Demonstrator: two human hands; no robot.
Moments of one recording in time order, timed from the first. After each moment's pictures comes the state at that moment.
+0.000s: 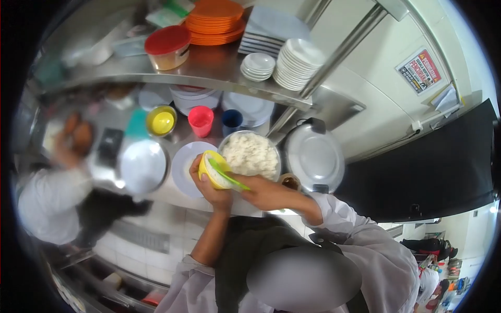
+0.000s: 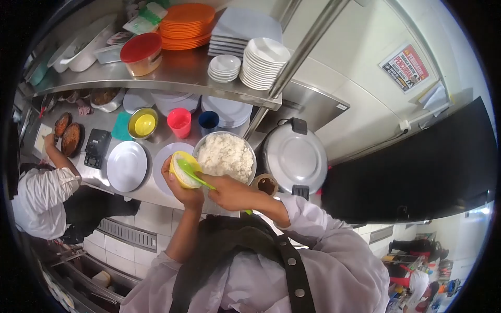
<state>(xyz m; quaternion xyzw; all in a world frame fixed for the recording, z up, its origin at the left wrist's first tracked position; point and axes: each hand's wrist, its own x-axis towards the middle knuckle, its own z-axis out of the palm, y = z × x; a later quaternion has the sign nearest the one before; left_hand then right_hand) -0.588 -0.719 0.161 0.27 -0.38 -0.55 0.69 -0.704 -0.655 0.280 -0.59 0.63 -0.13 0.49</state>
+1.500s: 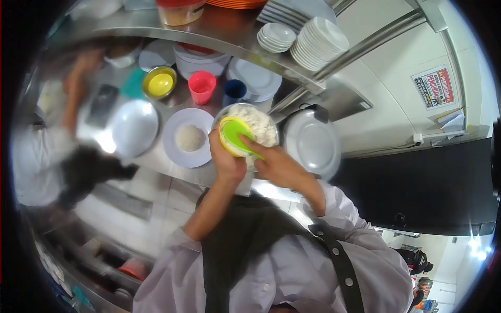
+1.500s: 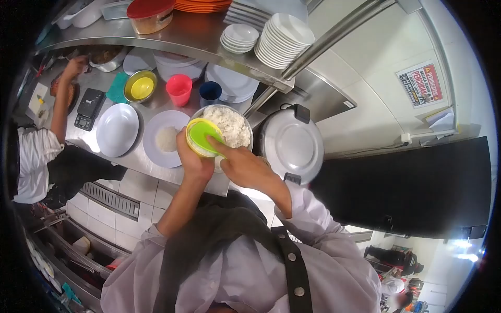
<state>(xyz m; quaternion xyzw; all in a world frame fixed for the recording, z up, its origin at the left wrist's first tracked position) -0.626 -0.712 0.187 0.22 -0.04 -0.82 0.52 -0.737 -0.645 0.280 -0.61 0.68 -0.10 0.39</state>
